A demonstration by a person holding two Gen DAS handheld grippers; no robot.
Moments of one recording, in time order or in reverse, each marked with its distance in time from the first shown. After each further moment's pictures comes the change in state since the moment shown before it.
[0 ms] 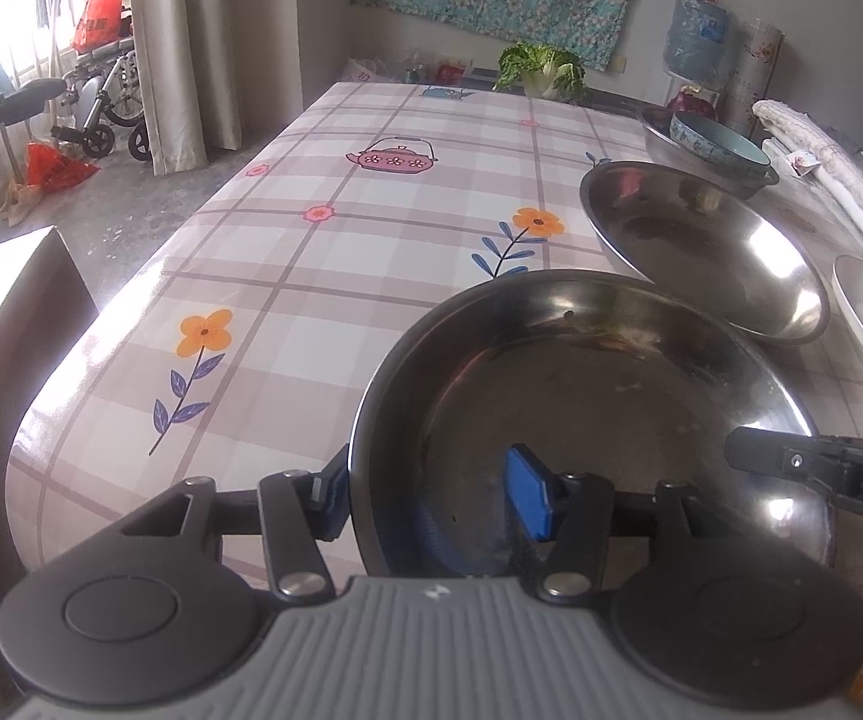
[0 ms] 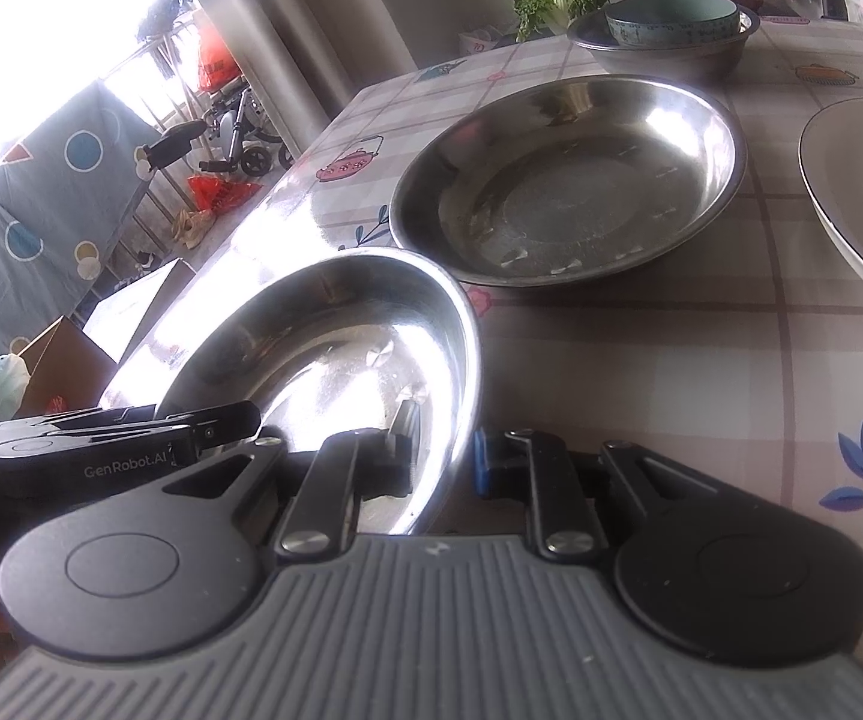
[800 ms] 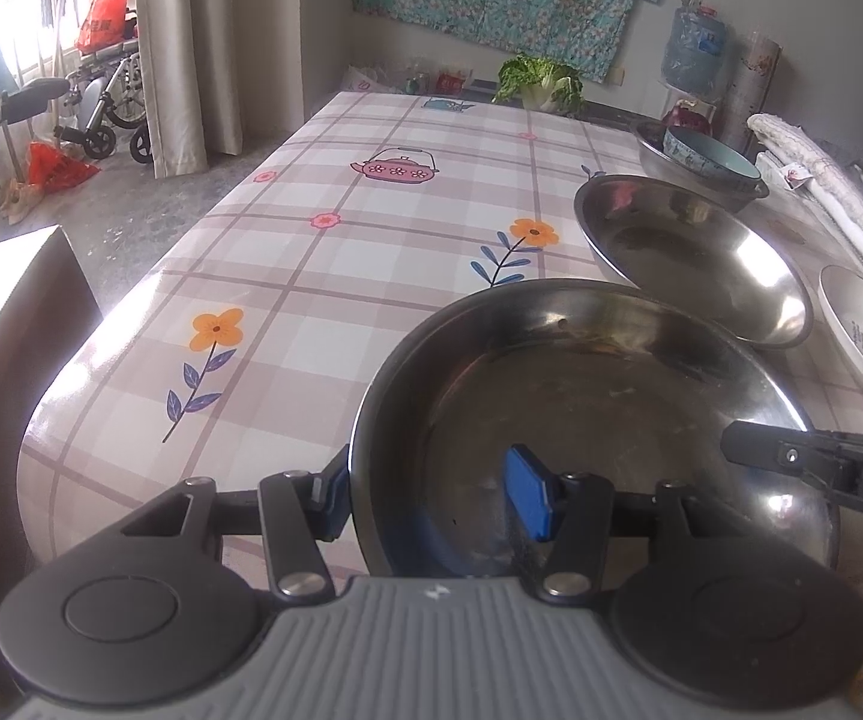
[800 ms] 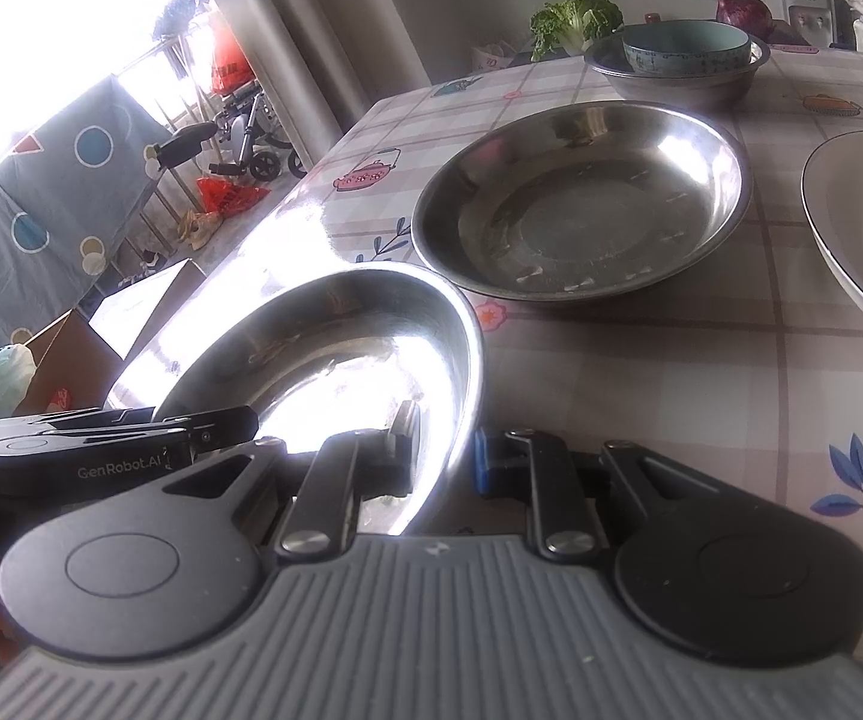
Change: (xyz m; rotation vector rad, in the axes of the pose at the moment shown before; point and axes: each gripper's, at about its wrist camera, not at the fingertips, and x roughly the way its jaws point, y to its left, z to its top) left arm -0.013 0.001 -0.004 -0.013 -0.020 -0.010; right arm -0.009 0.004 -0.001 -0.037 -0.026 0.005
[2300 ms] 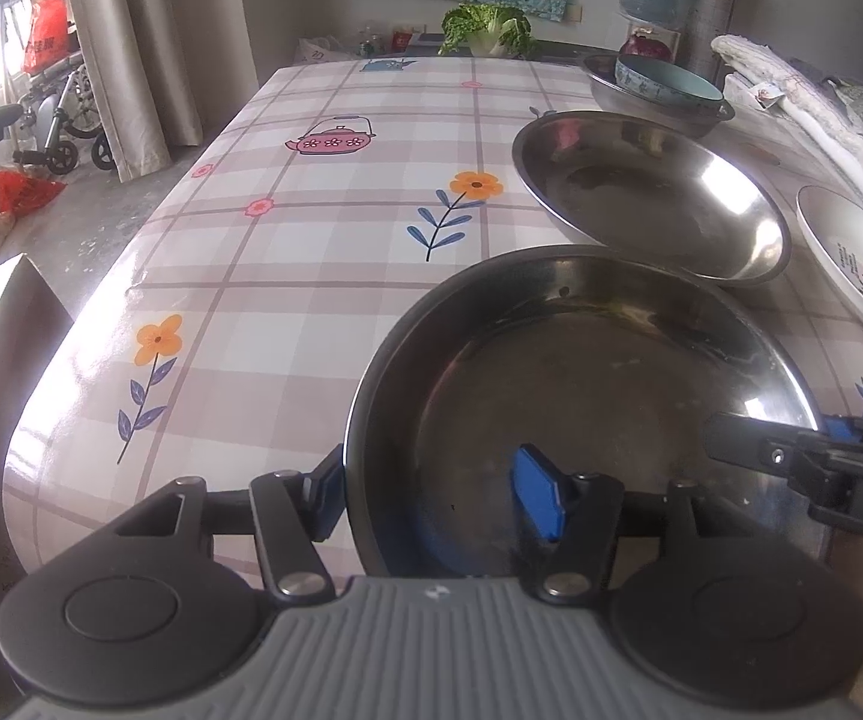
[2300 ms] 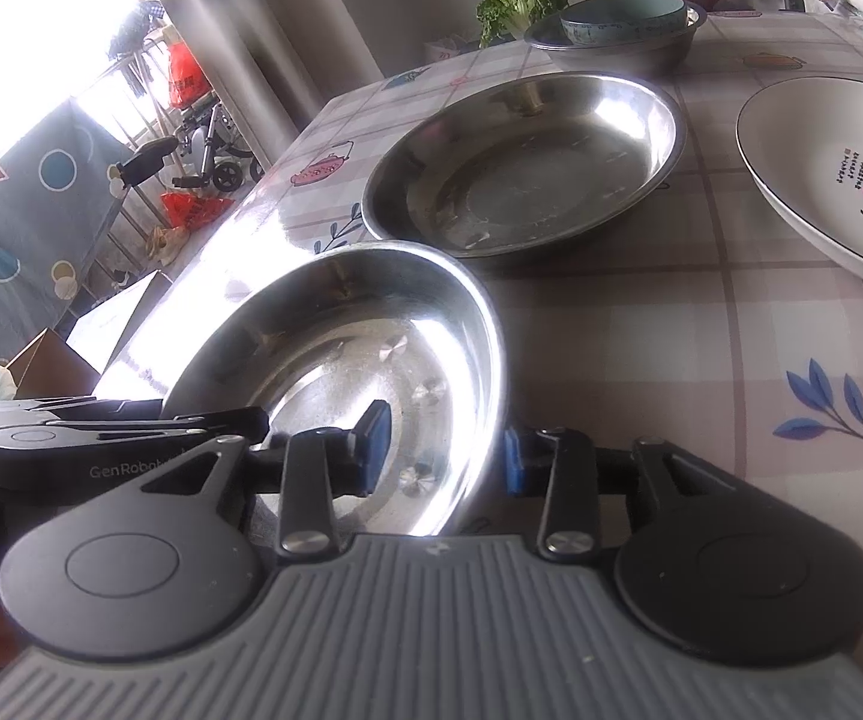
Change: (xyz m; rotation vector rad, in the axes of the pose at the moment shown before) left arm 0.011 -0.029 0.006 0.135 0.099 -0.002; right arm -0.011 -0.006 -0.016 0.082 0.005 -0.056
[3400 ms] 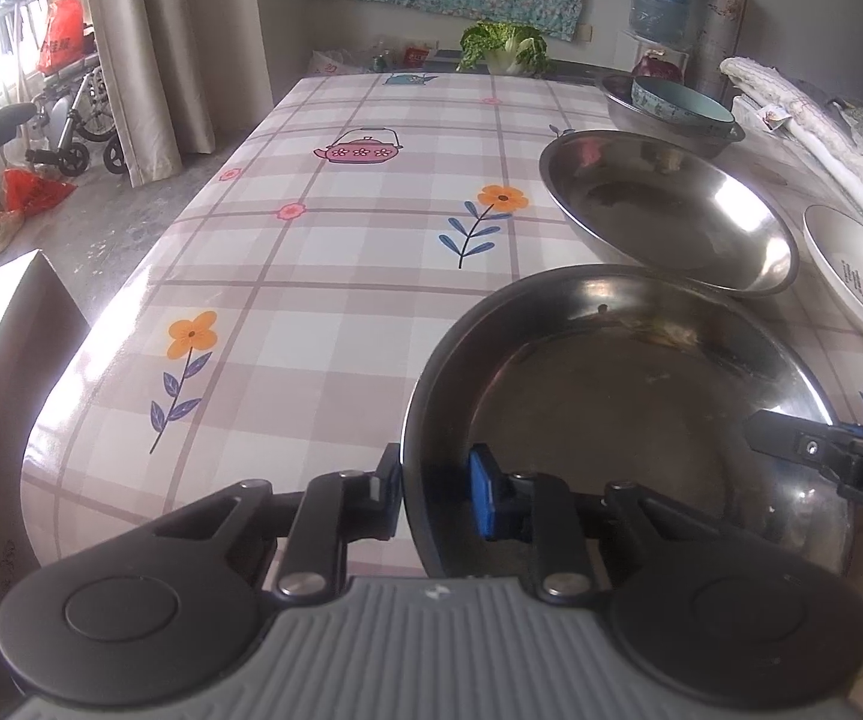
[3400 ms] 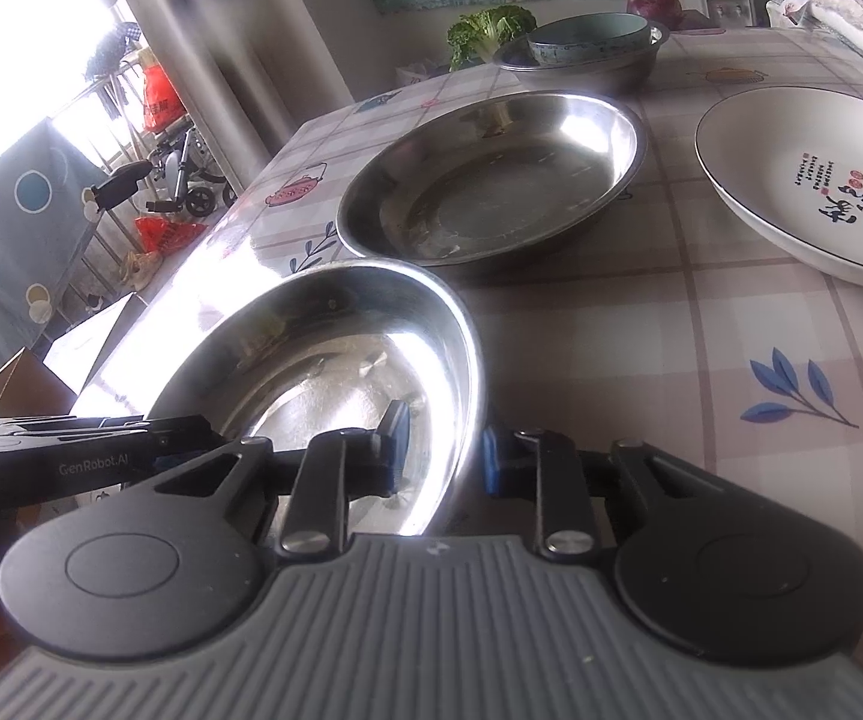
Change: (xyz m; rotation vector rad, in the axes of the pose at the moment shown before) left arm -0.010 0.016 -0.008 -0.026 -0.039 0.009; right arm -0.008 0.000 -0.011 0.016 -0.058 -0.063
